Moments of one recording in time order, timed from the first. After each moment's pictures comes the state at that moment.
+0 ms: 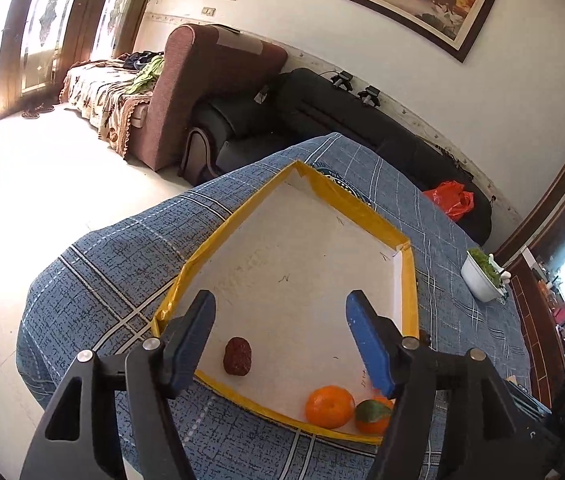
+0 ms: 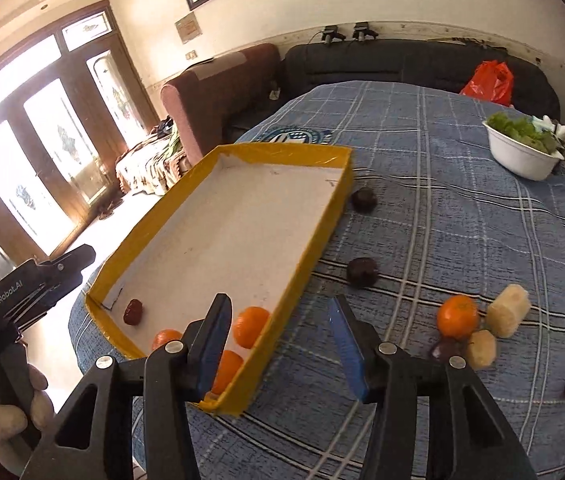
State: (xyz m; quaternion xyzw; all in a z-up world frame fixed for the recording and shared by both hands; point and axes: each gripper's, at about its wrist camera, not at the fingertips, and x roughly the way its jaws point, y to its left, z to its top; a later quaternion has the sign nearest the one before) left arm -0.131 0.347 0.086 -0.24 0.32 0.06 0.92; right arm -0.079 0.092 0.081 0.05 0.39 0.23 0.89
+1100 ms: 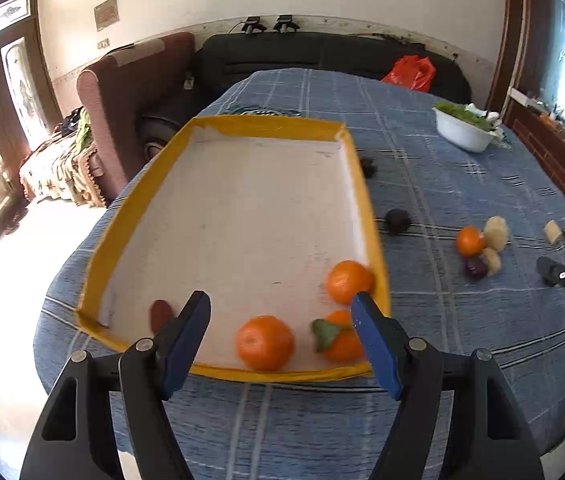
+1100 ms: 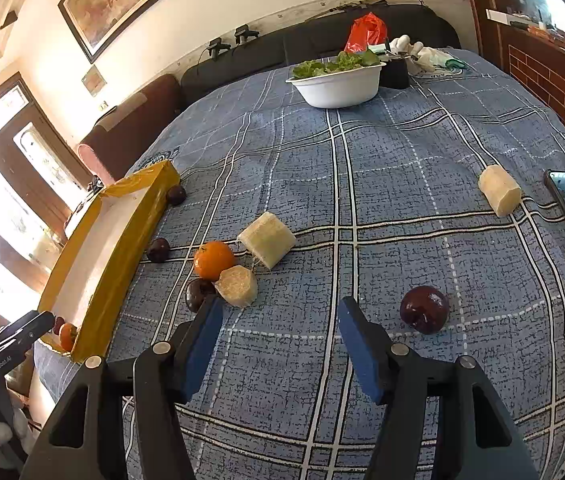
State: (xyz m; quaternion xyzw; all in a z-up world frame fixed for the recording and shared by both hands) left arm -0.110 0.240 0.070 0.01 0.42 0.01 0.91; right arm -0.101 -0.089 0.038 0.17 0.41 0.11 0.89
